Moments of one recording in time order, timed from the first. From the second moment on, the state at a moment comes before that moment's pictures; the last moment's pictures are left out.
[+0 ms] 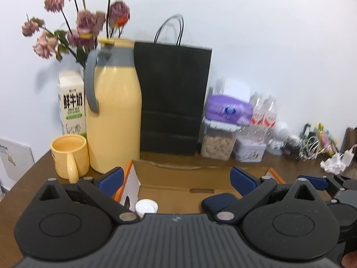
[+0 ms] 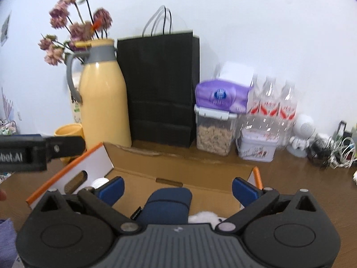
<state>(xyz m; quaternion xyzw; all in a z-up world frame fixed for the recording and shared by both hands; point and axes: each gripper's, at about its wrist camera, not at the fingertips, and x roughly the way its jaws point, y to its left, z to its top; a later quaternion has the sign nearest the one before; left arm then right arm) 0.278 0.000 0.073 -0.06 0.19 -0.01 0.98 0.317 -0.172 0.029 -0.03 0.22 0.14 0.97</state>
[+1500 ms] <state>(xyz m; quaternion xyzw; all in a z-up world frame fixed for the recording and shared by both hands) 0.095 0.074 0.022 -0.06 0.24 0.04 0.97 0.124 -0.191 -0.050 -0.04 0.32 0.16 0.93</state>
